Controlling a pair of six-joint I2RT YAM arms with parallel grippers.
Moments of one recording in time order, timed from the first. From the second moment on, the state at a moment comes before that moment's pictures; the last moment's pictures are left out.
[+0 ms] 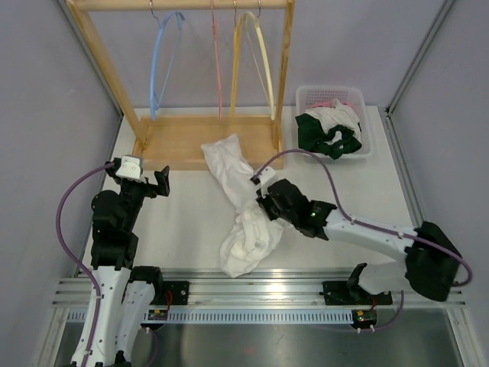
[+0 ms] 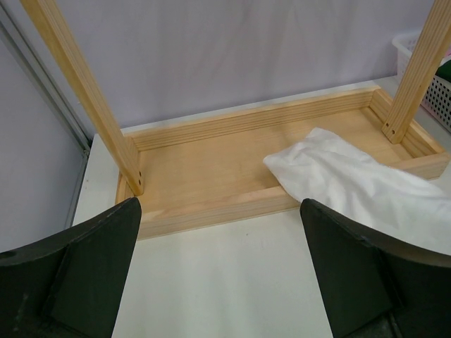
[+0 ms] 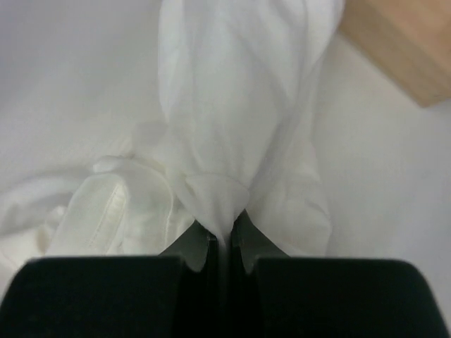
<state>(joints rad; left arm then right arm) -0.03 0.51 0.62 -0.08 0.15 0.10 0.94 1.40 0.83 -0.09 0.18 0.07</state>
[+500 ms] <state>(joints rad) -0.02 0.51 0.62 -0.08 0.15 0.10 0.85 0.87 0.75 0.03 0.64 0.08</state>
